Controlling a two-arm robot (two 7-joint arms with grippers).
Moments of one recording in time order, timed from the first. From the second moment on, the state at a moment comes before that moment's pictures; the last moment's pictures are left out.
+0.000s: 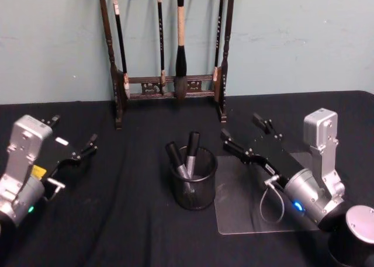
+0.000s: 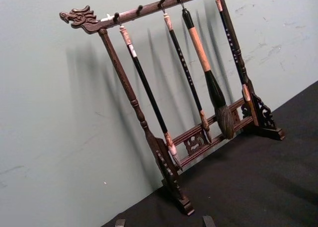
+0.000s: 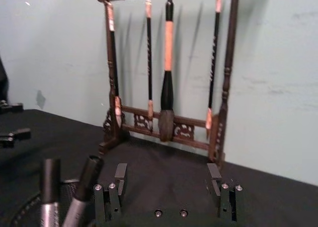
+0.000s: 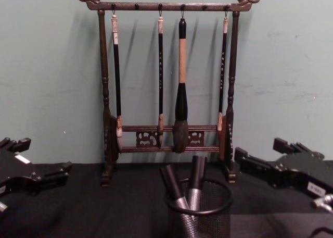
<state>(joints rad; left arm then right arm) -0.20 0.60 0.45 -1.41 -0.25 -0.12 0.03 0.18 0.26 -0.29 -1.34 0.31 -0.19 0.33</state>
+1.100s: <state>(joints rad) -0.20 0.60 0.45 -1.41 -0.25 -0.12 0.03 0.17 0.21 -0.24 -1.23 0.24 -0.20 0.30</state>
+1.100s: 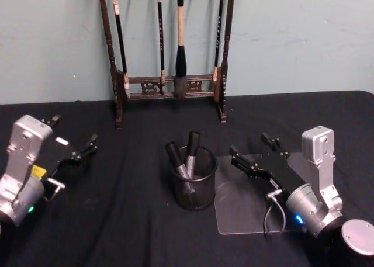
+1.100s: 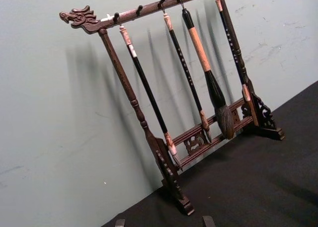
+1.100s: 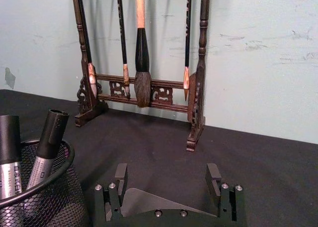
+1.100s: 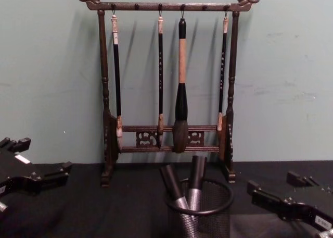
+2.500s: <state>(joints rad) -0.20 0.60 0.45 -1.41 -0.25 -0.12 0.03 0.17 0.21 -0.24 -1.24 0.24 -0.20 0.30</state>
